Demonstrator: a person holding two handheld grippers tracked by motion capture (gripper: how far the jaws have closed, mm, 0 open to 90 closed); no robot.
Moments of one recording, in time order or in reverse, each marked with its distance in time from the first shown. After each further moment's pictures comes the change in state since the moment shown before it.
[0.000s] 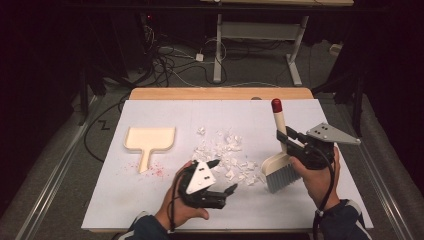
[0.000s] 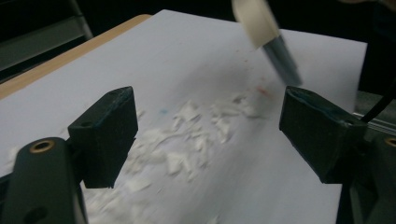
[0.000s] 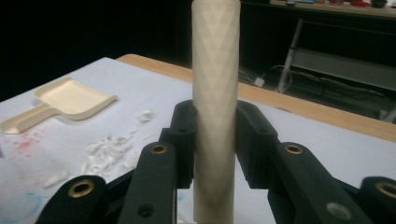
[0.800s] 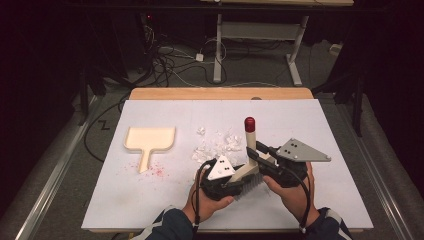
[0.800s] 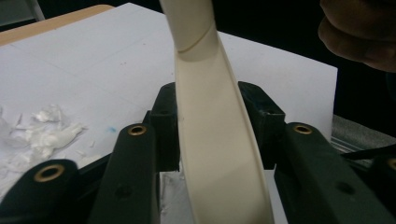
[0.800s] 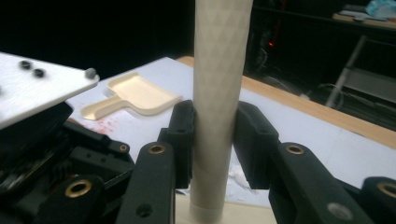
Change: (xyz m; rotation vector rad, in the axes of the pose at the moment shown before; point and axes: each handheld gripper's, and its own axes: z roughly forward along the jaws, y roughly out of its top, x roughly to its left) left arm 0.011 -0.001 0.038 -0.008 -0.118 -0.110; right arm 0.064 -0.004 0.004 -0.025 0.176 -0.094
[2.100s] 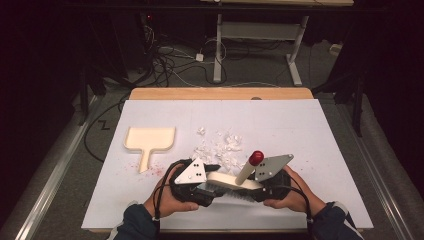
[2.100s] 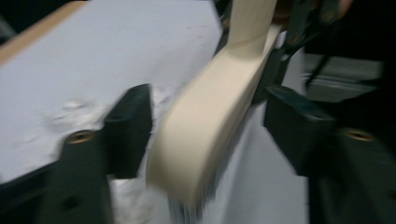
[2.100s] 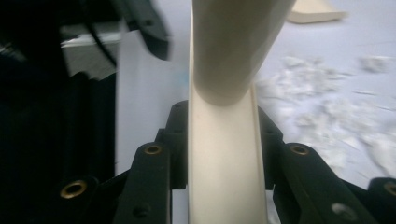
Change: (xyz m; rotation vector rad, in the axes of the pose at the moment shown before) left arm 0.020 -0.008 -0.068 0.103 -0.009 0.246; right arm 0.001 -0.035 0.033 0.330 0.546 -0.327
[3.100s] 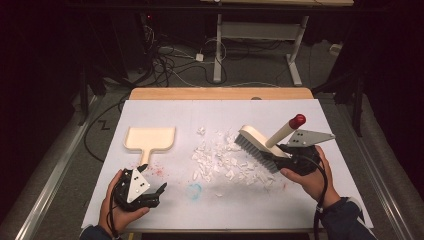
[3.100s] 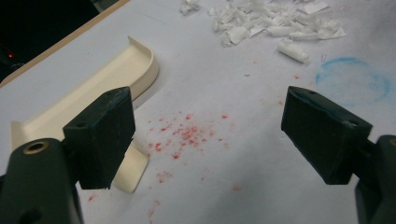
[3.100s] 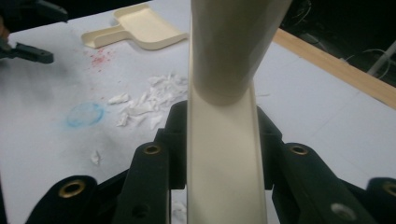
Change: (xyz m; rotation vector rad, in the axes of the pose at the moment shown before) left arm 0.017 -0.122 -0.068 0.147 0.512 -0.139; right arm -0.042 -0.014 -0.059 -0.109 -0.379 0.276
